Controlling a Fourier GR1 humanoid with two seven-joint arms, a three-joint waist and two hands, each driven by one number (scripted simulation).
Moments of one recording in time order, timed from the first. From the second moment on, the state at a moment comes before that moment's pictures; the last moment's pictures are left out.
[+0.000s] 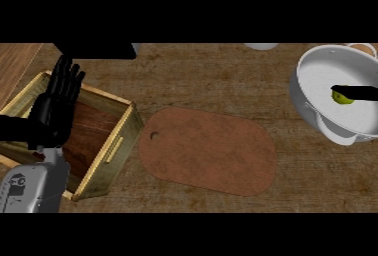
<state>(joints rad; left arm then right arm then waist) -0.28 0.18 0.11 -1.54 0.12 0.07 0.04 -0.78 -0.57 -0.38 -0.40 0.42 -0.37 -0.30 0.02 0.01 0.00</state>
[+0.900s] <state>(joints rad) -0.27 0.18 0.12 -1.57 0.11 0.07 0.06 -0.63 -0.76 -0.70 -0.35 0.07 -0.15 -0.55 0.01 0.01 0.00</state>
